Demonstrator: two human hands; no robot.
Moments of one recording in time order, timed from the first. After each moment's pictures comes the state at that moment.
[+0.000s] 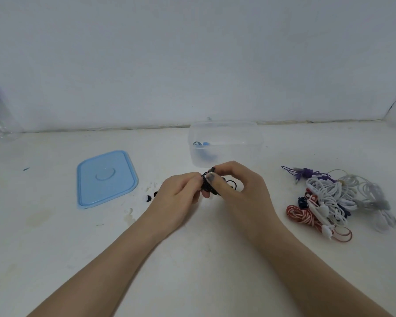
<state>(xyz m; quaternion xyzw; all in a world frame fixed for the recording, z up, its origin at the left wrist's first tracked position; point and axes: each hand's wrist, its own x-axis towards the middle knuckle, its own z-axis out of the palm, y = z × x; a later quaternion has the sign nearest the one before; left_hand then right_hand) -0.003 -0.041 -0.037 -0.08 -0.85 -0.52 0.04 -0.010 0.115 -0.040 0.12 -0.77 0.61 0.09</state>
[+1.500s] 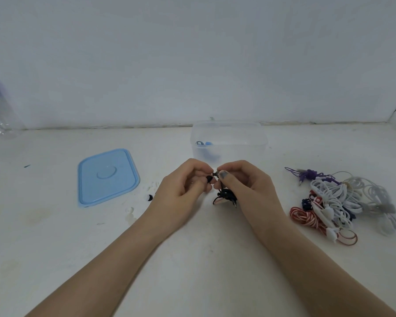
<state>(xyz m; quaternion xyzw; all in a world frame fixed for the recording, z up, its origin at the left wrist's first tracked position) -0.009 -0.045 -0.049 -0.12 -0.81 -0.57 0.09 -0.016 0.122 -0.042 0.08 -0.69 0.72 0.02</state>
